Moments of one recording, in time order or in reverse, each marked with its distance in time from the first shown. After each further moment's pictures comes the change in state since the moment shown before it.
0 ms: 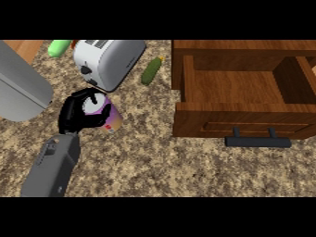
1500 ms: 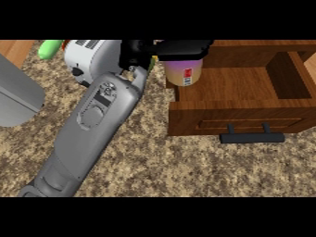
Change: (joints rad) left arm -0.516 -0.087 -0.446 -0.399 0.006 0.514 0.730; right arm -0.004 -0.003 -0.003 0.024 -0.007 0.020 -0.037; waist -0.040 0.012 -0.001
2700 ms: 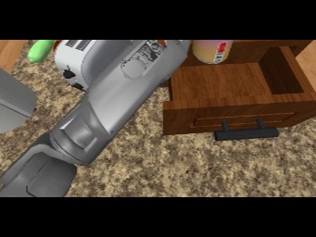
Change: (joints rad) left arm -0.448 0.000 -0.145 0.597 0.290 0.125 -0.147; right arm -0.074 -0.026 0.005 0.031 0.001 -0.011 0.035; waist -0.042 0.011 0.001
